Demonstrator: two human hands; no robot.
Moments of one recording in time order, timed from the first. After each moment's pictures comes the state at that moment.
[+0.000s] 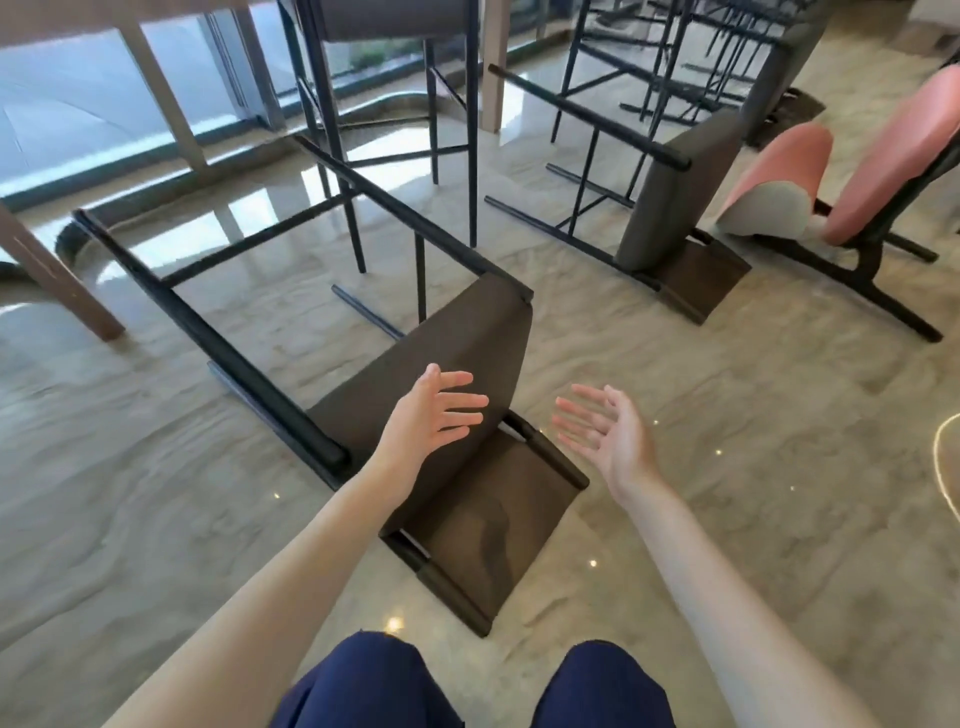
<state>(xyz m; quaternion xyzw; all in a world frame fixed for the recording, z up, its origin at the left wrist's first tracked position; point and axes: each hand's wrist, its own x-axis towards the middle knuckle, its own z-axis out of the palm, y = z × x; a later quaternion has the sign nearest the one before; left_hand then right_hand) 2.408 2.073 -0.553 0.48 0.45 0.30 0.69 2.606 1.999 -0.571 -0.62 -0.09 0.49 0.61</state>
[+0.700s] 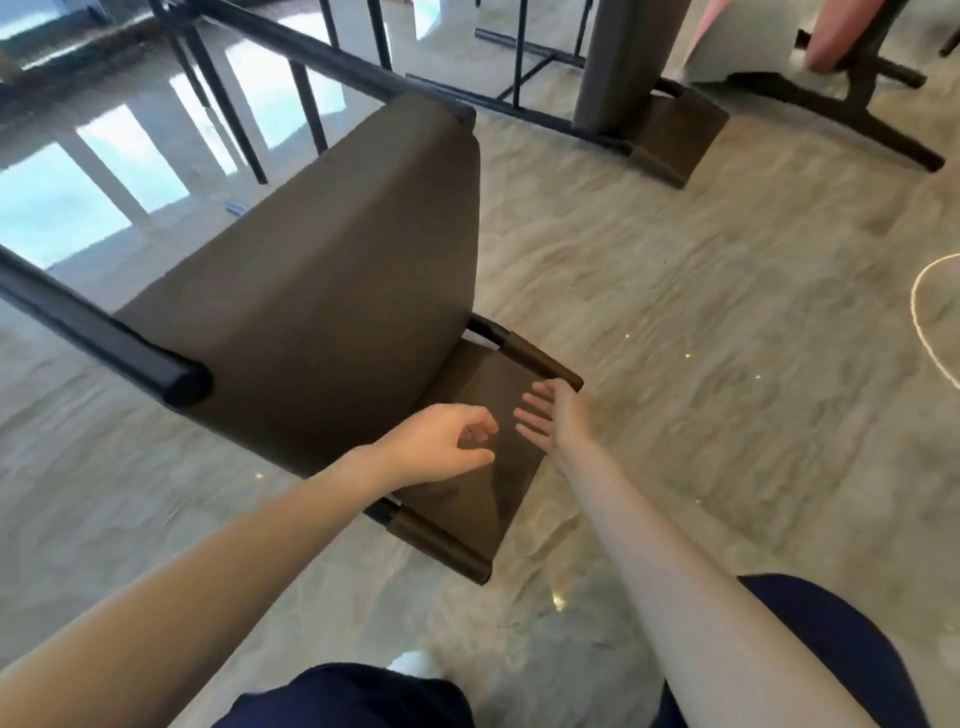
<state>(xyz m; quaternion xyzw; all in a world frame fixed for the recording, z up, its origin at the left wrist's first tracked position) 2.440 2.080 -0.791 0.87 0.28 -0.09 0.40 2.606 2.007 -0.828 -0.65 0.06 0.50 0.57</state>
